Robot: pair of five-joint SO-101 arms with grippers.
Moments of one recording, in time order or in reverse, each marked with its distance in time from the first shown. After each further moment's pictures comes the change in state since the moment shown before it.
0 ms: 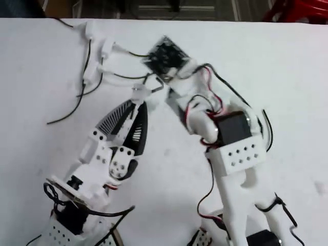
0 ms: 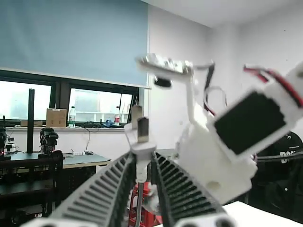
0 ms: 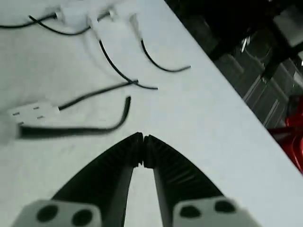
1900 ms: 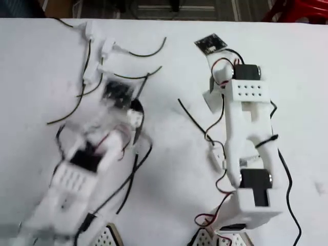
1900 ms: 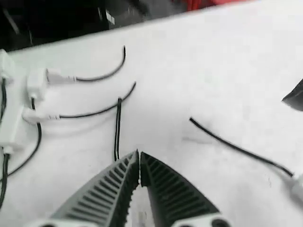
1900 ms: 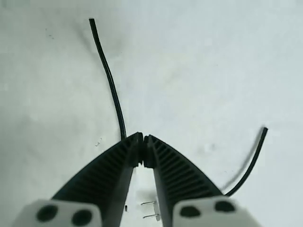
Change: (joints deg) left arm -12.0 57.4 -32.1 34.9 0.4; right arm 21.5 35.7 -11.2 16.0 -5.4
